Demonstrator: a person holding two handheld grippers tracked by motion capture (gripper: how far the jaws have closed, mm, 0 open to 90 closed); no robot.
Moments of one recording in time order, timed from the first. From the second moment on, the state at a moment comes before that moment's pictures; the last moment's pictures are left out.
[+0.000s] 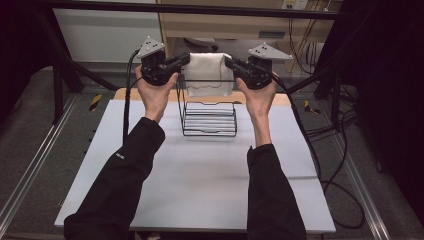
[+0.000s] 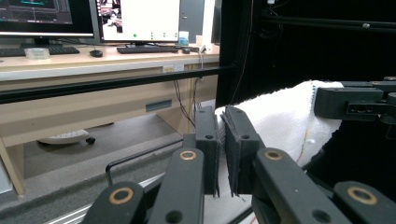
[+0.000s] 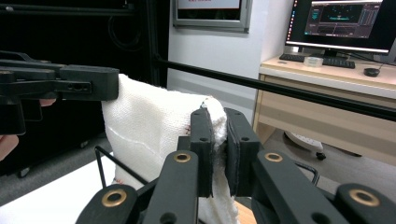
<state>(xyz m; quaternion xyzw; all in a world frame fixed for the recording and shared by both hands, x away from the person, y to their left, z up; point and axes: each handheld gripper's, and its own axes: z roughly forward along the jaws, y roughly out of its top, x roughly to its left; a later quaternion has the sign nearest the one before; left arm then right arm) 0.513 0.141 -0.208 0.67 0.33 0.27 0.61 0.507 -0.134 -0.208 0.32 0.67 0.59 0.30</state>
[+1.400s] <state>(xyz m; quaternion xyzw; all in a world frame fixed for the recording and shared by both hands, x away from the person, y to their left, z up) 0.480 0.145 -0.233 0.72 0.31 0.24 0.58 0.471 -0.137 -0.235 0.30 0.72 0.56 0.28</state>
